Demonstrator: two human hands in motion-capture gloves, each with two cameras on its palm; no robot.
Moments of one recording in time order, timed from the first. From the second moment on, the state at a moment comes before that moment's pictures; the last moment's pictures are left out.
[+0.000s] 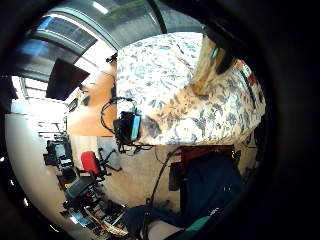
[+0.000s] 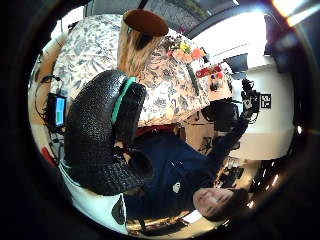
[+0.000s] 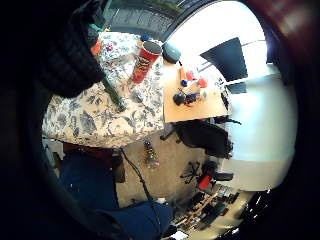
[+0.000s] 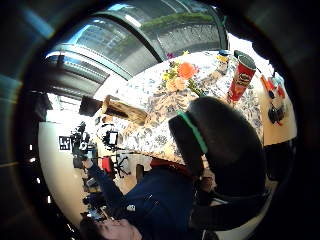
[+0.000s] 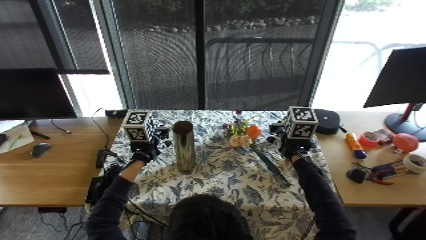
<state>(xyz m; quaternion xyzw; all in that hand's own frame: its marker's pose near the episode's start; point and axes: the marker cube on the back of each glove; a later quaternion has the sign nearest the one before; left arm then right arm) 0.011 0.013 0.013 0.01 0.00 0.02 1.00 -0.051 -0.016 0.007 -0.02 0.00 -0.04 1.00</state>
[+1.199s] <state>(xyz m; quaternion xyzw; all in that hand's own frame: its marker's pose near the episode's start) 0.054 0.035 0.044 0.04 -0.09 0.10 0.99 -0.030 -0.086 0.164 -0.18 -0.13 0.21 0.95</state>
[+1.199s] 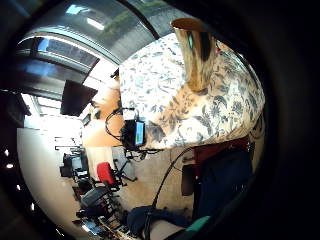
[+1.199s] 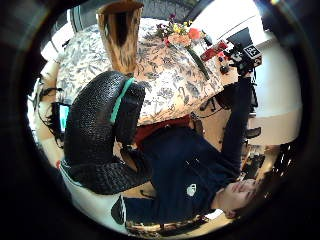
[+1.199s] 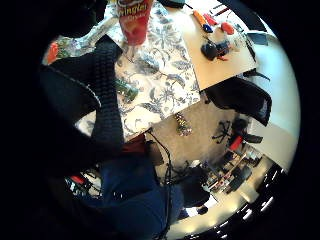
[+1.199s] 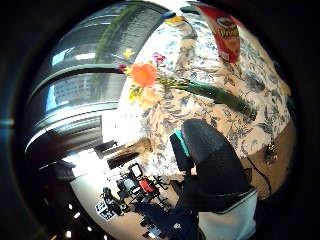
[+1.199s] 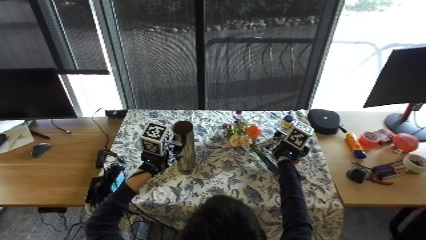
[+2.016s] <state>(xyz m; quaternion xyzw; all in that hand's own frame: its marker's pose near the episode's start) 0.074 0.027 0.076 0.03 -0.10 0.15 0.98 -0.042 -0.050 0.312 -0.26 -0.05 0.34 0.90</state>
